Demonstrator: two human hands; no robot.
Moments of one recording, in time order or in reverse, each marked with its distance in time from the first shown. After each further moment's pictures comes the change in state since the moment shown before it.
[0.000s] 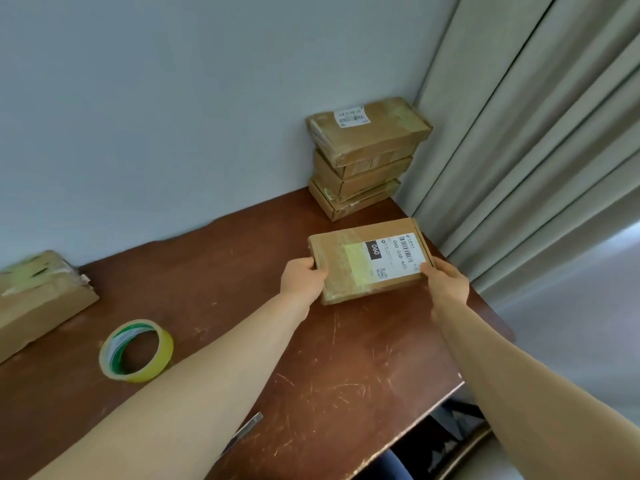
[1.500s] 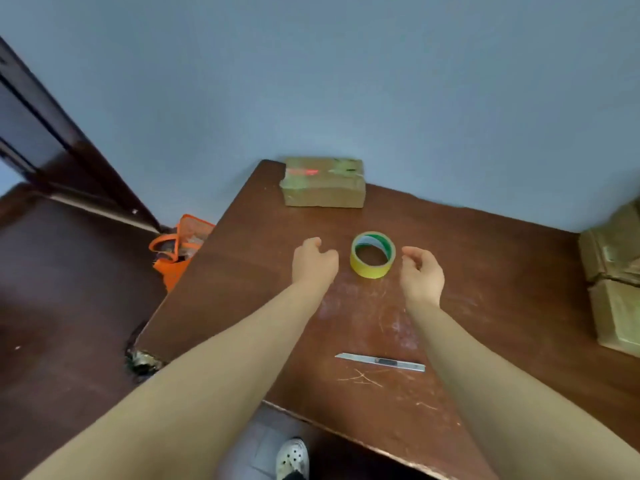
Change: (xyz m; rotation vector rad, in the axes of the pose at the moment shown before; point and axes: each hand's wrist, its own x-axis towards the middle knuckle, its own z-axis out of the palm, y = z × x) left_hand -0.164 -0.143 -0.229 -0.198 0.867 -0.184; right_hand -0.280 0.089 0.186 -0.517 -0.840 -0.542
